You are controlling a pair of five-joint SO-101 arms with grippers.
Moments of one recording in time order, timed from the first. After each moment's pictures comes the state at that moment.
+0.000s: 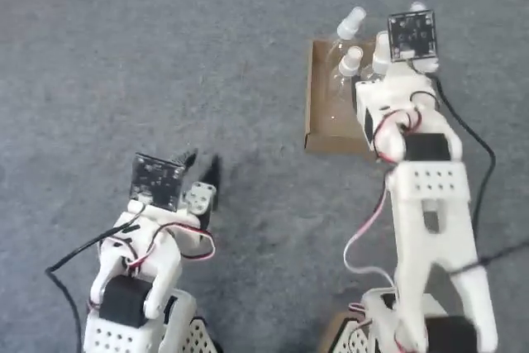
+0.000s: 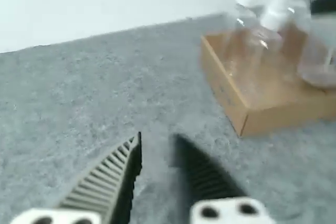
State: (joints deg) left arm 7.9 -96.0 77.5 56.9 2.6; right arm -4.9 -25.6 31.0 38.0 4.6
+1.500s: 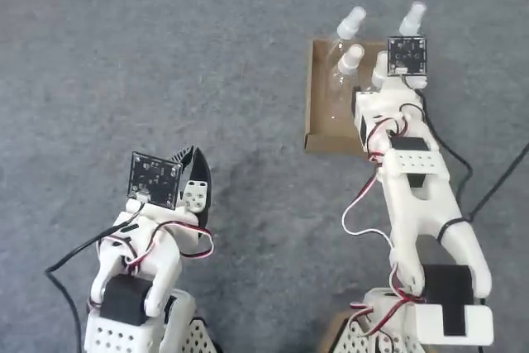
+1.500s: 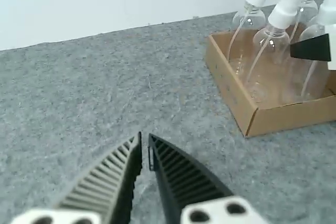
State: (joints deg) left arm 6.9 -96.0 78.4 56.1 2.6; right arm -2.4 -8.1 40.8 11.3 1.2
